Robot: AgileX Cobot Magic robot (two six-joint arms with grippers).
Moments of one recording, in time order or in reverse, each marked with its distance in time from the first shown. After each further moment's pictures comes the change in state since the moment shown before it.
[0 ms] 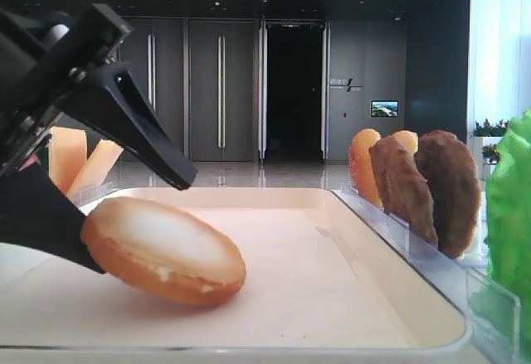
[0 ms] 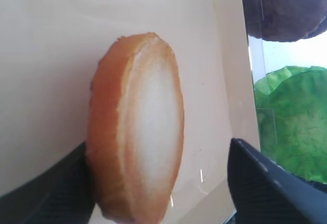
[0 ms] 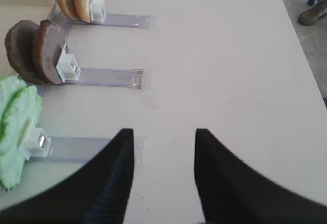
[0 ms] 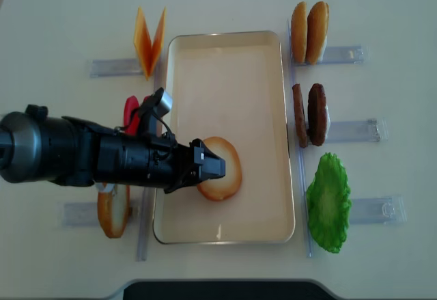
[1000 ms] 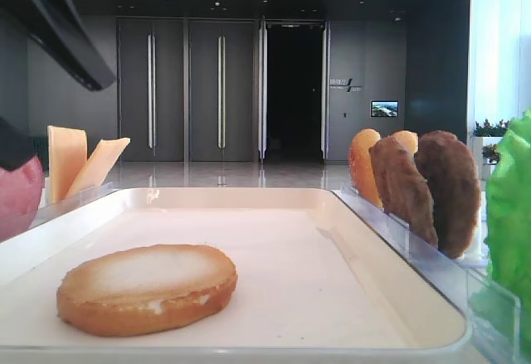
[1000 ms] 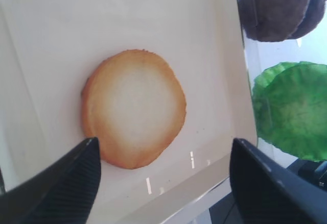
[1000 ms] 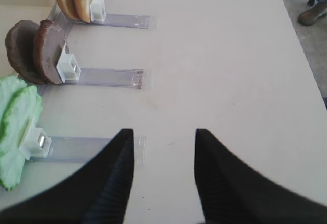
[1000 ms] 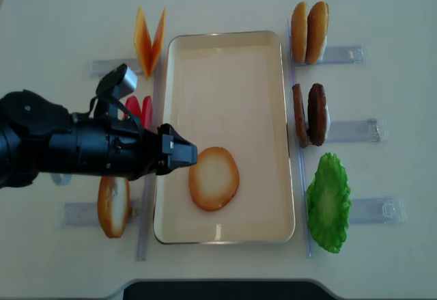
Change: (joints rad) left arm 0.083 -0.336 -0.028 0.554 -0.005 -0.521; right arm 0.000 0.000 0.000 0.000 0.000 0.000
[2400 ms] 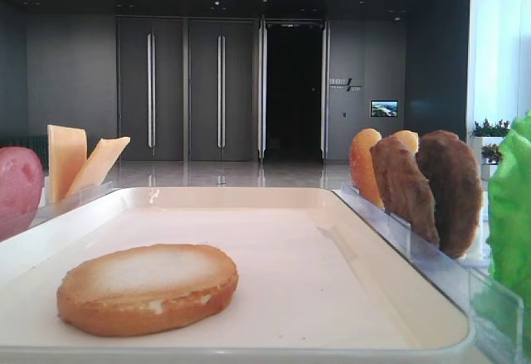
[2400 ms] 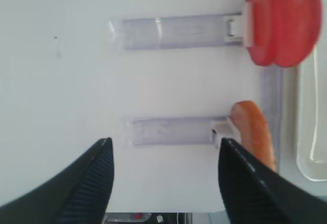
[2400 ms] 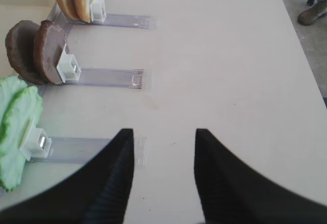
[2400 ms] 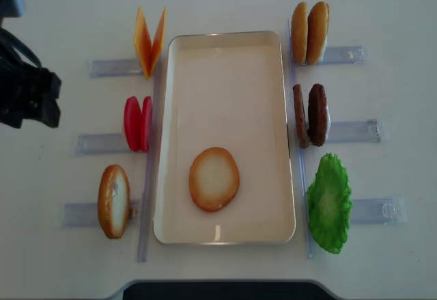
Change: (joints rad) left arm 0.331 -0.062 -0.503 1.199 0.642 -0.718; right arm 0.000 0.000 0.000 0.001 0.000 0.000
